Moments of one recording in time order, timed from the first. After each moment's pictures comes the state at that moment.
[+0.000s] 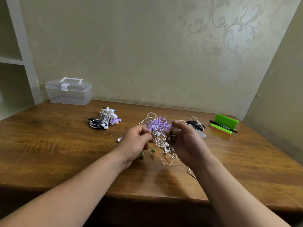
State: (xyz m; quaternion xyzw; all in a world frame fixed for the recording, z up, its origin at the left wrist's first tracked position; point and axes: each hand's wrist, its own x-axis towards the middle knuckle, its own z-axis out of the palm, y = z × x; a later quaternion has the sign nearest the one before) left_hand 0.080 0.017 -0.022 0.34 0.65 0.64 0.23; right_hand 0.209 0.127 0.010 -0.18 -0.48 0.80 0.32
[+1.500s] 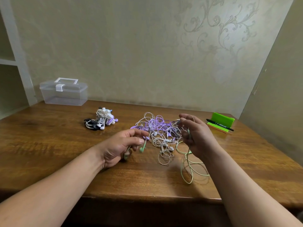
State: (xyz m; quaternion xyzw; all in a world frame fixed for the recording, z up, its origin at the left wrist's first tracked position) left_hand 0.039 -0.005 -0.031 0.40 0.57 0.58 0.43; right_hand 0.230 0.175 0.011 -0.25 -0.56 0.70 0.37
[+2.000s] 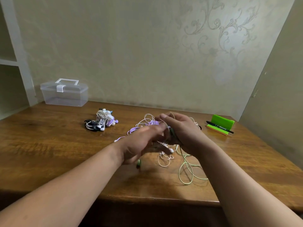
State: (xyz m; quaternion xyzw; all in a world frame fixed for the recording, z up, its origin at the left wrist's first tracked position) left_hand 0.090 0.020 0.005 0.47 0.48 0.58 0.46; right_hand 0.212 0.142 0.035 -0.17 -0.72 0.62 0.26
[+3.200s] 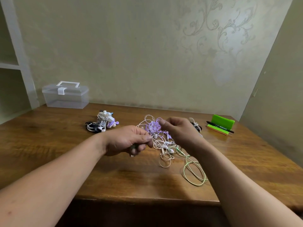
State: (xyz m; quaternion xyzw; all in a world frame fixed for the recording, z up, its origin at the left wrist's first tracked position) left_hand 0.042 -0.001 0.015 0.51 0.61 0.42 0.44; right_hand 0.211 0.154 0.024 -0.21 -0.81 0.47 0.29
